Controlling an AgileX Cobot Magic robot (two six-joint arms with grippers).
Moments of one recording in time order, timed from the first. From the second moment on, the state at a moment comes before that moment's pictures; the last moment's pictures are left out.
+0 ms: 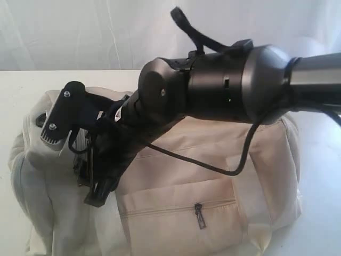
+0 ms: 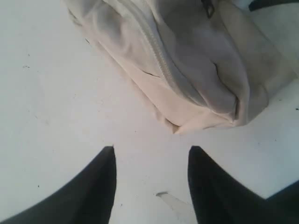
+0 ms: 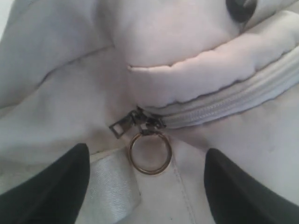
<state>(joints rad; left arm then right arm) -0.18 0.82 -0.76 -0.08 1.13 0.25 0.76 1.79 -1.30 0.36 0.50 -0.85</state>
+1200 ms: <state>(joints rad) -0.18 0.80 -0.67 -0.08 0.95 0.26 0.76 1.89 -1.30 0.36 0.45 -0.83</state>
